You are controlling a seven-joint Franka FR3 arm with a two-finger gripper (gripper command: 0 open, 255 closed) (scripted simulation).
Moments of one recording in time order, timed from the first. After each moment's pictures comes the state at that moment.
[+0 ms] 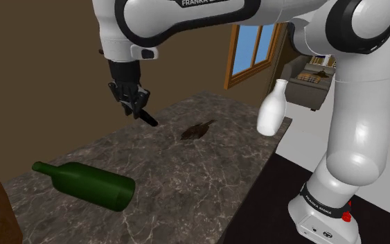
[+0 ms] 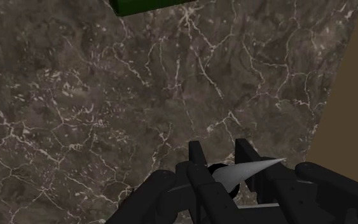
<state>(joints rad) -0.02 0.35 0.78 -1.50 -0.28 1.77 2.04</state>
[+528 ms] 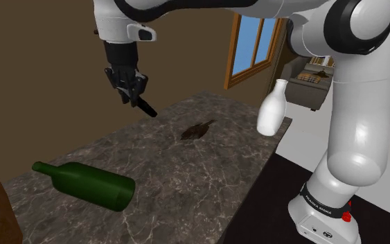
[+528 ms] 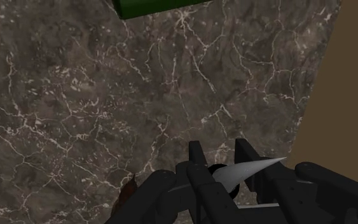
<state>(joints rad) 0.01 0.36 0.78 -1.37 -0.29 1.66 2.04</state>
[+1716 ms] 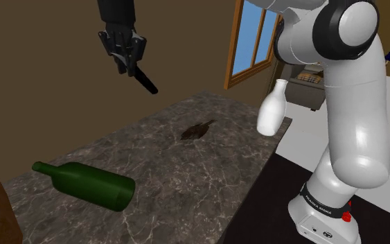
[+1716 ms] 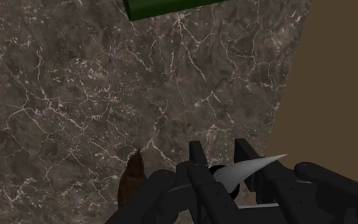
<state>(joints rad) 0.13 0.45 0.77 -0.99 -0.36 1.37 2.02</state>
